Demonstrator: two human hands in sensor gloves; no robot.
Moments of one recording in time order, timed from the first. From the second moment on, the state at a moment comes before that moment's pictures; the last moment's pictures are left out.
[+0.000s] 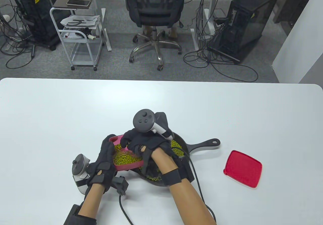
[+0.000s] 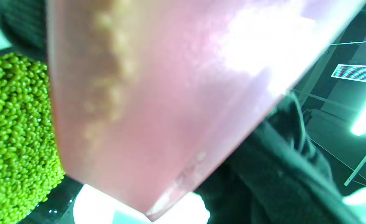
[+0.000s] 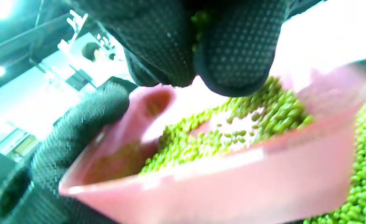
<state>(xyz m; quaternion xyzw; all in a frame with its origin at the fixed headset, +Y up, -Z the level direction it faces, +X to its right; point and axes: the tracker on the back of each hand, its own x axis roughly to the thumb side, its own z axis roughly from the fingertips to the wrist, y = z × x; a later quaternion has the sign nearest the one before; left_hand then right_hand) -0.239 -0.775 -0.285 -0.06 0.05 0.80 0.60 -0.037 -0.627 -0.362 0.21 0.19 0.91 0.31</state>
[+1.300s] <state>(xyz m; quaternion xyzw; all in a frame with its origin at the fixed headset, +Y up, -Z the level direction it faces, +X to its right) -0.256 -0.777 -0.290 -0.05 0.08 0.80 0.59 0.062 -0.694 -0.371 0.09 0.29 0.93 0.21</state>
